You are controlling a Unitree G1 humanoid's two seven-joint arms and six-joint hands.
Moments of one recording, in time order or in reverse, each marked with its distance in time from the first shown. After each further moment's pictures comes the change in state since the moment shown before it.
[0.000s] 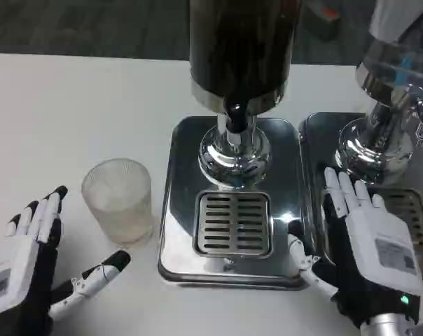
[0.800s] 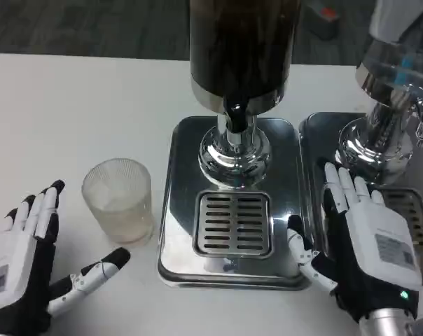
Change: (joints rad) left arm -0.009 0.000 0.004 -0.006 0.009 0.007 0.021; right arm -0.020 0.005 -0.003 0.002 0.021 0.001 0.001
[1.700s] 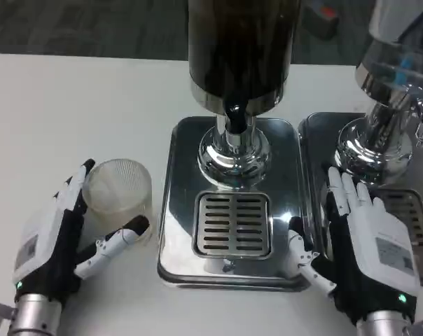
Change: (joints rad) left arm -0.375 -0.077 -0.036 0.617 -0.169 -0.389 -0.018; right arm 0.009 0.038 0.003 -0.001 0.011 0.035 0.004
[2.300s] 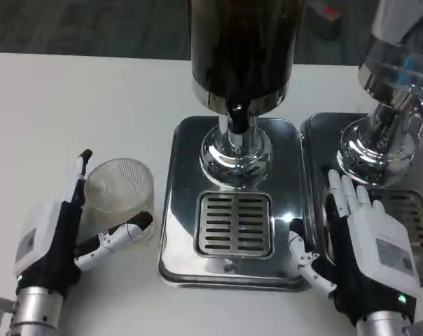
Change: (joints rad) left arm -0.080 -0.006 -0.012 0.149 -0.026 -0.107 0.058; right arm 0.000 0.001 -0.001 0.000 0.008 0.010 0.013
